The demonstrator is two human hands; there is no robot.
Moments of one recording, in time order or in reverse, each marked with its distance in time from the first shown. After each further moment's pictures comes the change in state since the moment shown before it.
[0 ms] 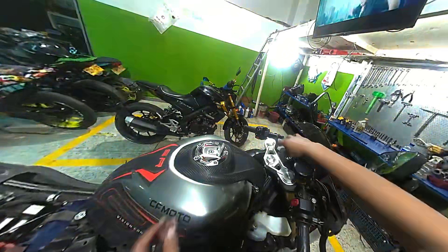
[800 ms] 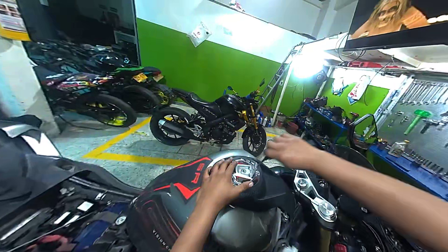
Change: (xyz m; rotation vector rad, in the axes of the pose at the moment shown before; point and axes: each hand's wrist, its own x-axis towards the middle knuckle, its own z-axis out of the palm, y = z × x) left_hand 0.201 -0.026 0.087 0.656 -0.784 -0.067; right_hand 0.059 -0.109 -0.068 -0.294 0.628 -0.798
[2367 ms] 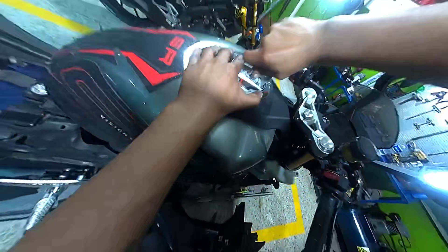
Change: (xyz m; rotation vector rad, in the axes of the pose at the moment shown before) left_hand -0.035 0.037 -0.038 -0.029 -0.151 0.021; right_hand 0.101 -0.015 0.036 -0.112 -0.607 -0.330
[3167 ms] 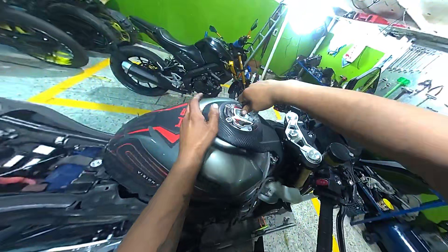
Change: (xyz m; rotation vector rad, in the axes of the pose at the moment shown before) left_hand 0.022 -0.042 0.024 -0.557 0.522 -0.141; right_hand -0.019 0.002 -0.031 0.446 -0.164 0.395
